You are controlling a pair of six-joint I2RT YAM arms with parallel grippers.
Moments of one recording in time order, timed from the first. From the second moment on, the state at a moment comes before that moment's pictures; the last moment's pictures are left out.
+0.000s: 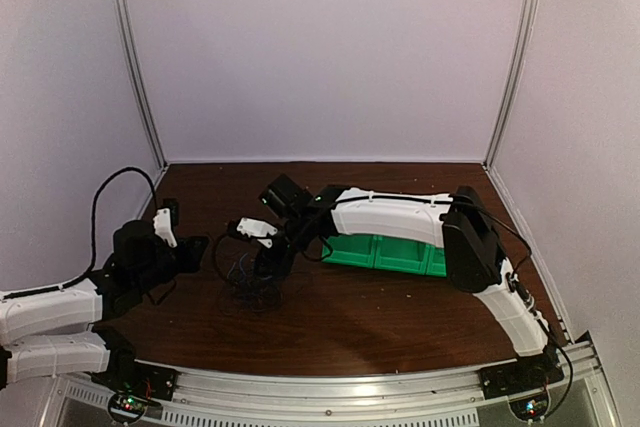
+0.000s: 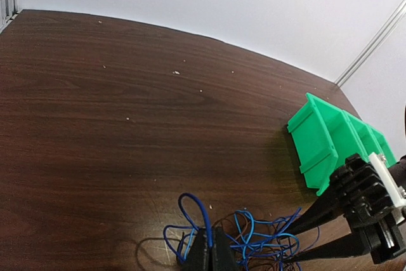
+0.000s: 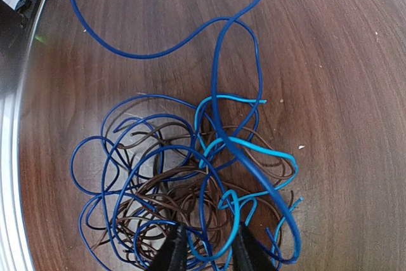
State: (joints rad) left arm -0.51 0.89 0.26 0.28 -0.06 -0.49; right arm 1.01 2.41 2.11 -0.63 -0.33 -0.25
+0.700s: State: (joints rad) left arm -0.51 0.96 0.25 0.32 -0.05 -0.49; right arm 1.01 2.34 2.12 -0.61 -0.37 -0.23
